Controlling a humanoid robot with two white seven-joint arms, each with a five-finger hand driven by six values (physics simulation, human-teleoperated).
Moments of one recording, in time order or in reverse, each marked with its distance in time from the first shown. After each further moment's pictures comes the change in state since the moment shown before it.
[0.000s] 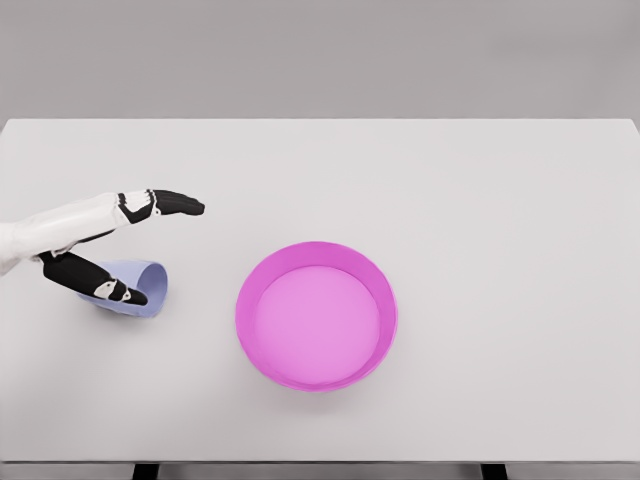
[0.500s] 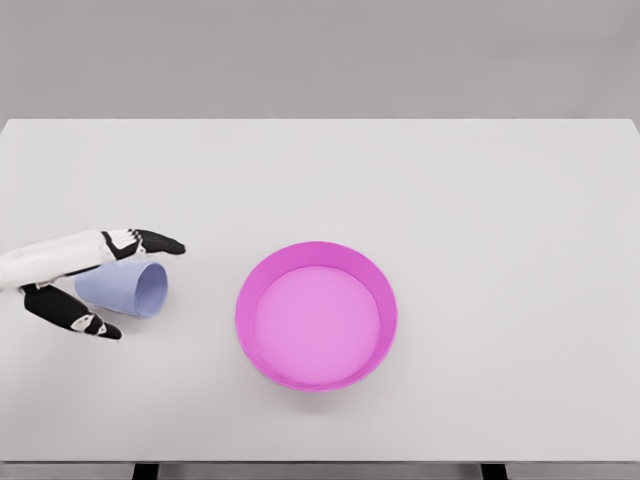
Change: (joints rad) left arm 0.044 0.122 -0.075 0.001 -0.011 0.000 0.032; right arm 0.003 0.000 -0.004 0.004 -0.001 0.002 0.004
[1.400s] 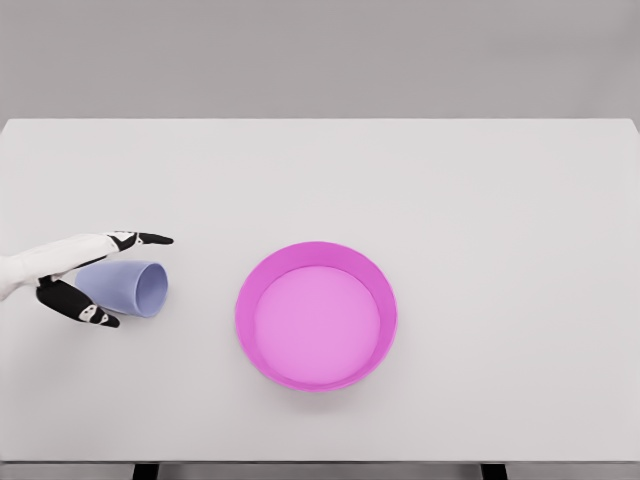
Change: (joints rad) left arm 0.017 -0.064 -0.002 0.042 -0.102 0.293 0.030; right arm 0.000 0.000 0.000 0.000 0.000 0.000 0.000
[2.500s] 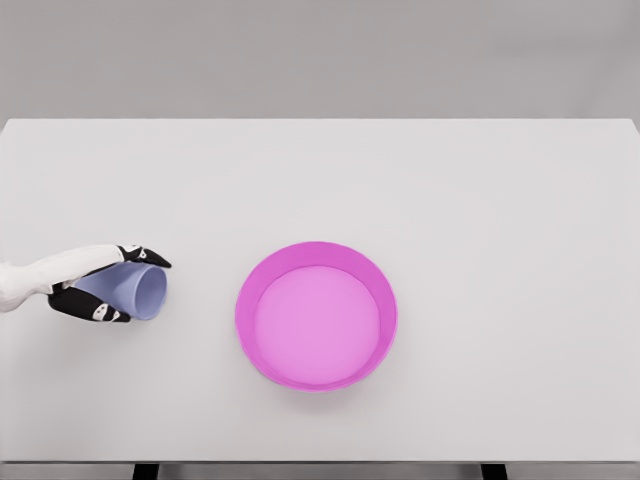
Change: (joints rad) left arm 0.017 -0.040 -0.006 0.000 -0.050 0.125 0.003; right arm 0.000 0.000 0.000 0.000 0.000 0.000 0.000
